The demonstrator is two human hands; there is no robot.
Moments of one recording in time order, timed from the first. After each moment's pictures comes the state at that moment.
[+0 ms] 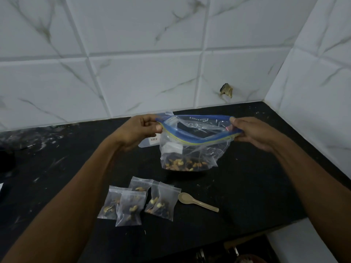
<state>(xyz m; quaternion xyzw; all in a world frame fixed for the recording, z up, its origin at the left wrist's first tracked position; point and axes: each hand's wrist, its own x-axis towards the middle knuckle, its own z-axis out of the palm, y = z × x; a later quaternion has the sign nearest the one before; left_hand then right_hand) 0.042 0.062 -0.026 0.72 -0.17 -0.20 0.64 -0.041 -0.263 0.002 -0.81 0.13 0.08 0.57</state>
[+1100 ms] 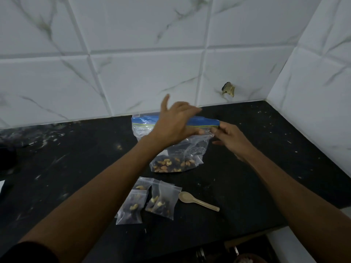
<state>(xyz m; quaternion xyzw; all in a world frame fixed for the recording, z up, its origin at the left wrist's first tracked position) 0.028 -0.020 -0.012 0.91 -0.37 0.14 0.14 -0.029 -0.227 -0.051 -0.82 0.01 0.00 0.57</state>
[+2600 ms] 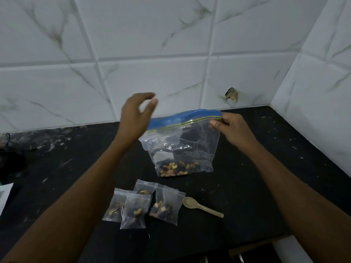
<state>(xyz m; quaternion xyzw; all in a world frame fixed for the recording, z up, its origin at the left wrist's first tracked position) 0.046 0.058 0.000 0.83 -0.18 0.26 0.46 -0.013 -0.216 -0.017 -0.88 0.00 -0.12 0.46</state>
